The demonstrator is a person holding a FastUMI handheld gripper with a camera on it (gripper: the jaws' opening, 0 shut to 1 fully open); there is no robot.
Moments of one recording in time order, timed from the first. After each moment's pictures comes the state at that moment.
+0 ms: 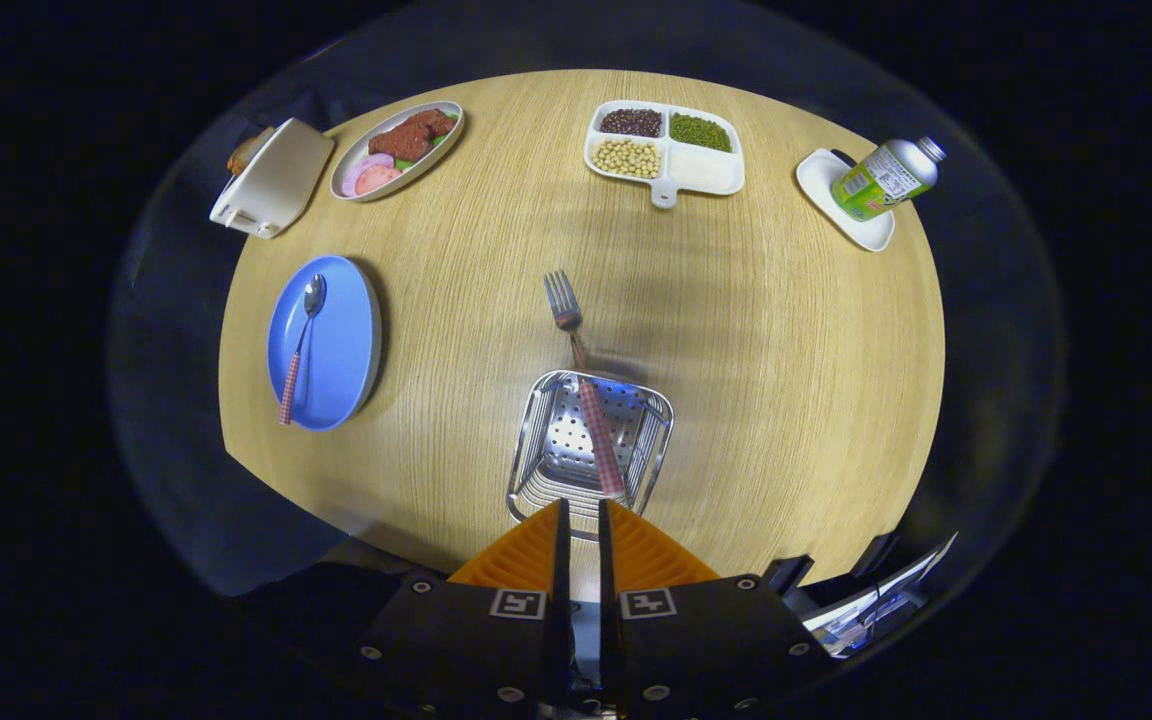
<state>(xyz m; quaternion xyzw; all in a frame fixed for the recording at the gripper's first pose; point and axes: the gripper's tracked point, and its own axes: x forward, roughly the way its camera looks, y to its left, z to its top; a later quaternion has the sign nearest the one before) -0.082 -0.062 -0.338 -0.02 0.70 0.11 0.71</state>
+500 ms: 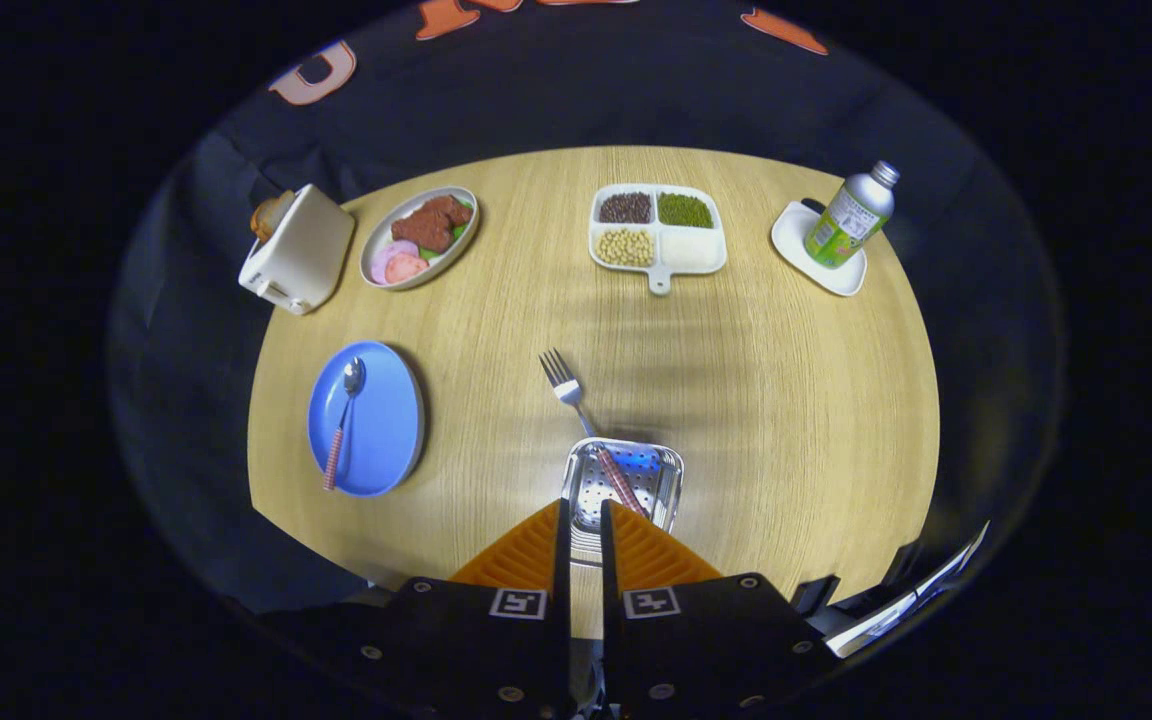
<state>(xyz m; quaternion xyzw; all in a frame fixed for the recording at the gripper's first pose) -0.047 -0.034 -0.299 0.04 0.58 0.10 0.81</state>
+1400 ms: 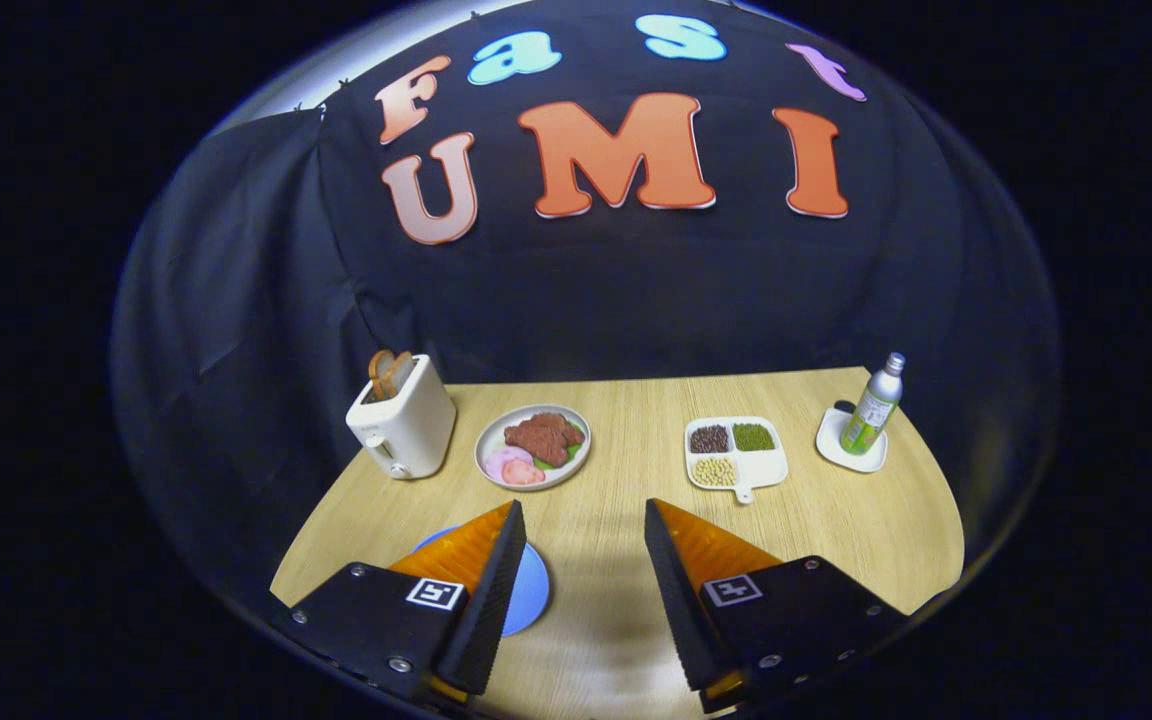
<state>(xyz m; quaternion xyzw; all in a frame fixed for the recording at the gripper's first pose) -0.001 0.075 -0.183 0.06 0.26 0.12 0.96</state>
